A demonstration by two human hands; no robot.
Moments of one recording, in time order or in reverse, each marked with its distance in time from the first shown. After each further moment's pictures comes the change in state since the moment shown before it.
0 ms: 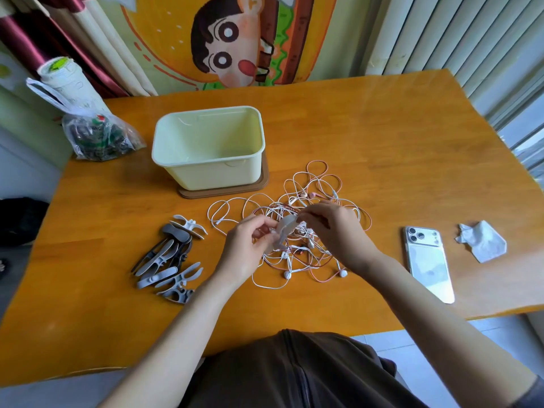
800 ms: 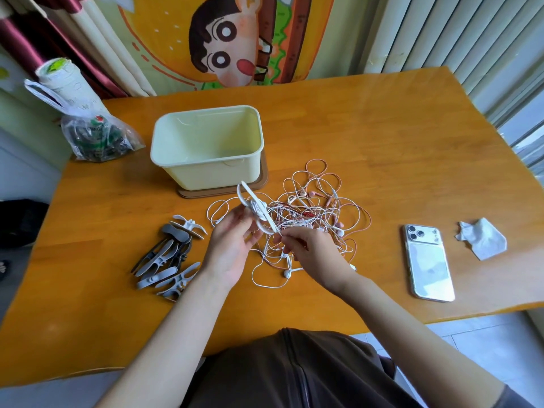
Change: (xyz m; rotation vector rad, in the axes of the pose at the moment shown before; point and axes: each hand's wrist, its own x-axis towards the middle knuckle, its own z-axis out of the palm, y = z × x) left_hand 0.003 0.005 -0.007 -1.076 0.111 -0.400; right_hand -0.019 -0.005 0.038 0.186 -0.149 0.123
